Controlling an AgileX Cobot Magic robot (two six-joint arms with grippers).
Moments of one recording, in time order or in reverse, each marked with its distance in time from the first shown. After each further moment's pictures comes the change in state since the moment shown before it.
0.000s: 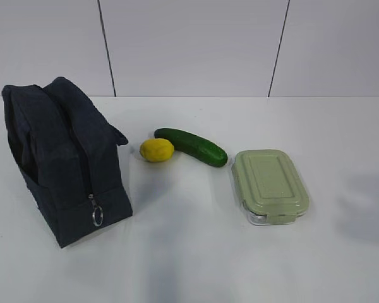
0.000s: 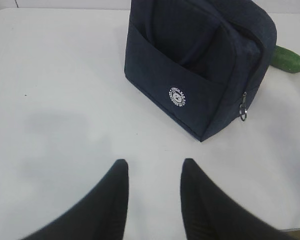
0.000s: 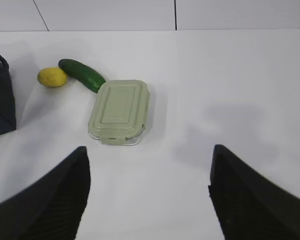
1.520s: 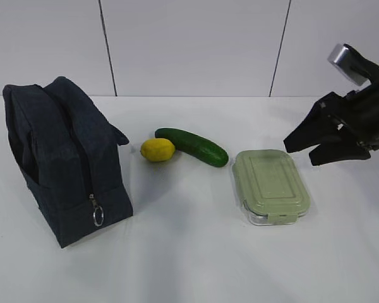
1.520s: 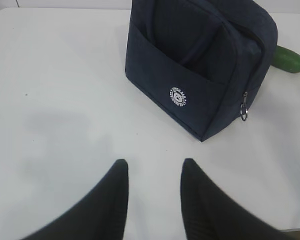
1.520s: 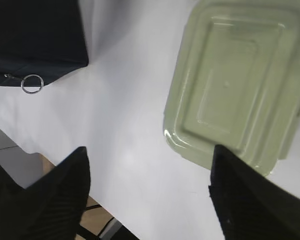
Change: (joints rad) left arm 0.000 0.000 0.000 0.000 0.000 0.000; right arm -0.137 1.504 -0.491 0.733 0.104 -0.651
